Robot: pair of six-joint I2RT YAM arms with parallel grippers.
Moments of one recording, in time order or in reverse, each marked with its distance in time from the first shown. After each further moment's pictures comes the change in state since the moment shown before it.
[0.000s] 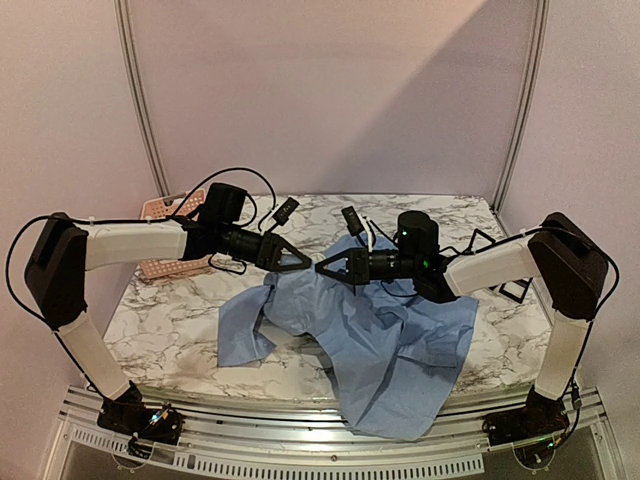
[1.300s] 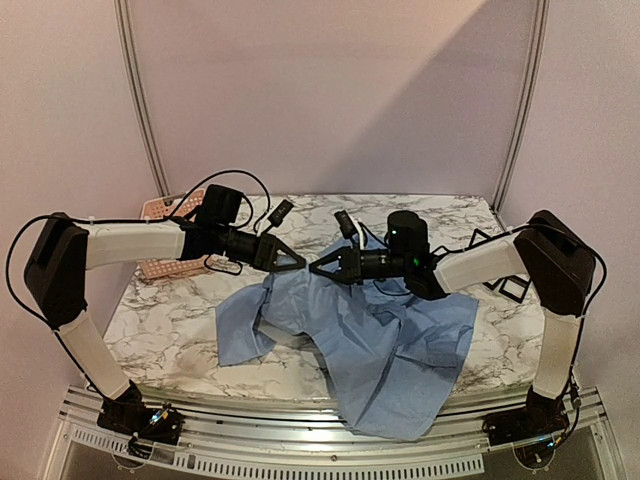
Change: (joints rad) left arm 0.021 0.000 -0.014 -0.019 -0.046 0.002; right arm -0.001 0.077 0.074 -0.035 0.008 0.199
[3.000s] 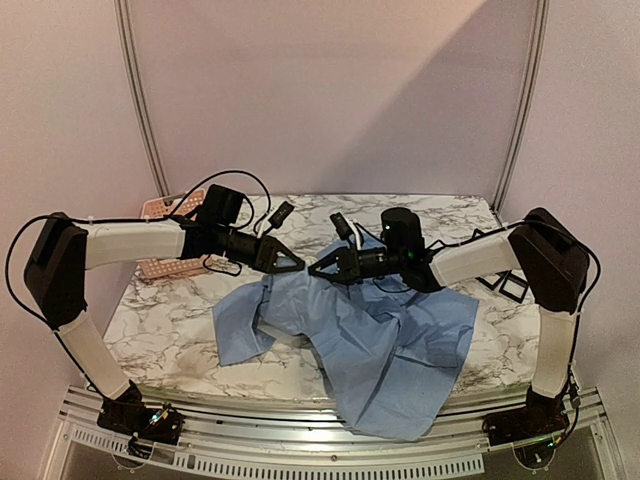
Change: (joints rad) left arm -0.002 0.000 0.008 -0.052 -0.040 0.038; right arm -0.025 0.044 0.078 -0.130 -0.069 -0.105
